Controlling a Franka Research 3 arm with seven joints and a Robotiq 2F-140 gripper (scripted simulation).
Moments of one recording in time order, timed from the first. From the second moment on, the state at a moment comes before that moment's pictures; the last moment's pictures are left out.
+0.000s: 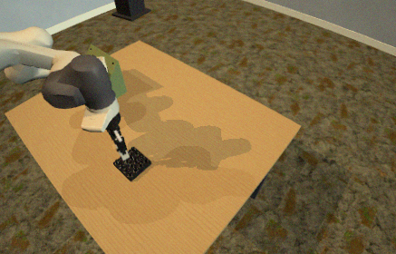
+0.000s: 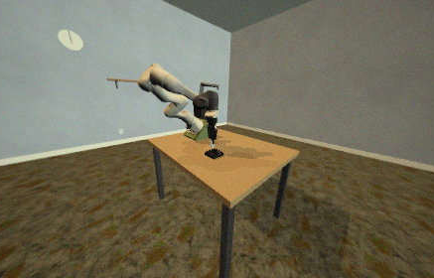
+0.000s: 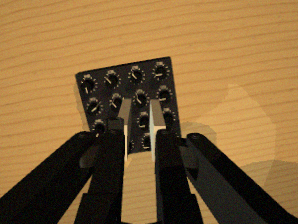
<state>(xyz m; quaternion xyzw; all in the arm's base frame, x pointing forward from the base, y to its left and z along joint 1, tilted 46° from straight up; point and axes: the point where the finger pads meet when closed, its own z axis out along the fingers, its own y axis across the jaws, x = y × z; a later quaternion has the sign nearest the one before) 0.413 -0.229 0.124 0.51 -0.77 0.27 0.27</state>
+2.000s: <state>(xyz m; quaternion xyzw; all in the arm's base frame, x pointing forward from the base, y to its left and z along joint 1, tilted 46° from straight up) 0.467 -0.226 0.138 0.60 -0.70 0.24 0.31</state>
